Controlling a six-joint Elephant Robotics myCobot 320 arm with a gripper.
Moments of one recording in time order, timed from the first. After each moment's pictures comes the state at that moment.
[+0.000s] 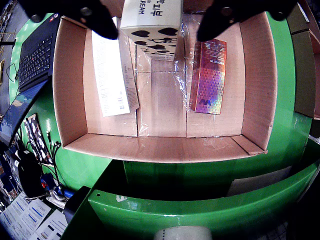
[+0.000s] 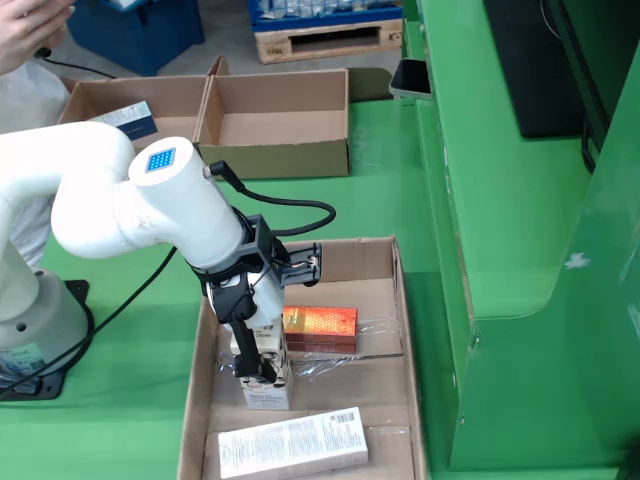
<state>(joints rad) 0.02 -0.54 -0.86 0.12 1.56 0.02</state>
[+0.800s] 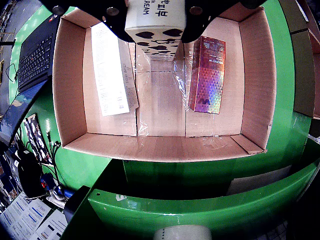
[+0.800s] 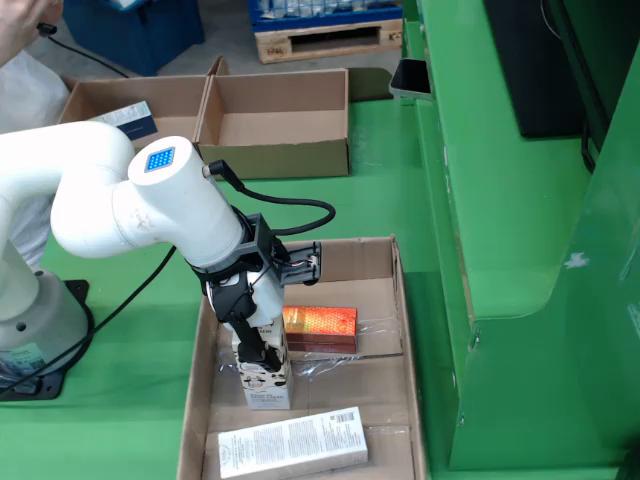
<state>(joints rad) 0.02 -0.54 -0.86 0.12 1.57 0.02</state>
